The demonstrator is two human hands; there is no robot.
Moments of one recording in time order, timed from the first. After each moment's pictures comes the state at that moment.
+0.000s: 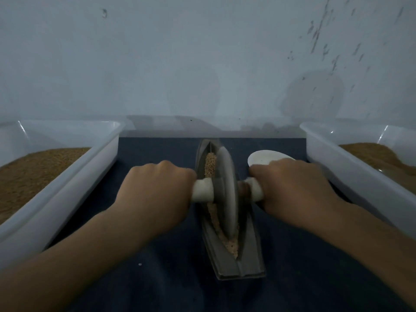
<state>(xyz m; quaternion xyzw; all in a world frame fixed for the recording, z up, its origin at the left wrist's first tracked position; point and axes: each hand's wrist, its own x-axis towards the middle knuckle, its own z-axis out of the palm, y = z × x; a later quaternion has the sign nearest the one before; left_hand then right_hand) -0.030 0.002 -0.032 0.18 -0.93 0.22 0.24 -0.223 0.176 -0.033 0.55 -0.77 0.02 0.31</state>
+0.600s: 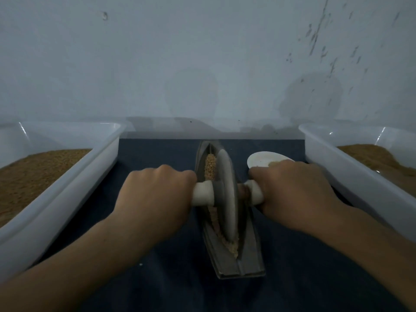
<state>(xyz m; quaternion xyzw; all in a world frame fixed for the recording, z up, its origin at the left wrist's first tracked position) -0.024 0.007 -0.035 0.18 -0.92 0.22 0.27 -0.224 0.178 -0.036 0.56 -0.76 0.04 0.32</state>
